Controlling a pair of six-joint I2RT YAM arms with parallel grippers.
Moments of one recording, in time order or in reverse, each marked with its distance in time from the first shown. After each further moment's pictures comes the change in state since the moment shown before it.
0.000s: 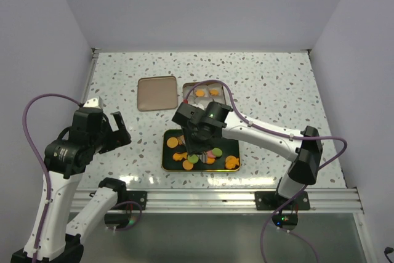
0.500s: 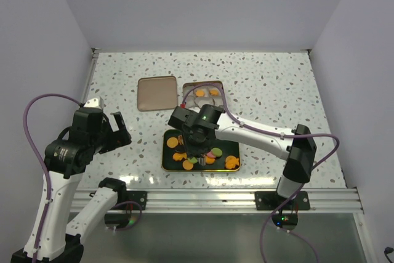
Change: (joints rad) left arm 0.000 0.000 -0.003 0.001 0.009 0.008; right arm 0.013 0.048 -0.005 0.000 0.000 0.006
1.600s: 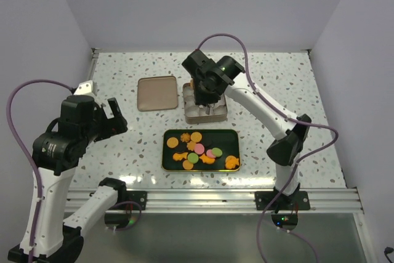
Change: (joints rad) left arm 0.000 0.096 0.208 0.002 -0.016 0.053; right arm -0.288 0.152 0.550 -0.178 0.172 -0.197
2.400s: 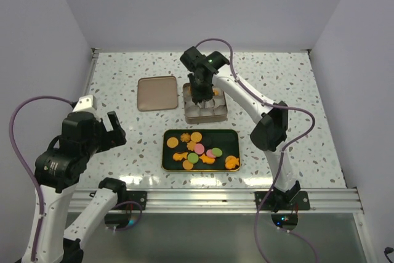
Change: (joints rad) left arm -0.006 -0.145 -0.157 0.032 -0.039 0.029; right arm -0.117 0.271 0.125 0.028 -0.129 -0.108
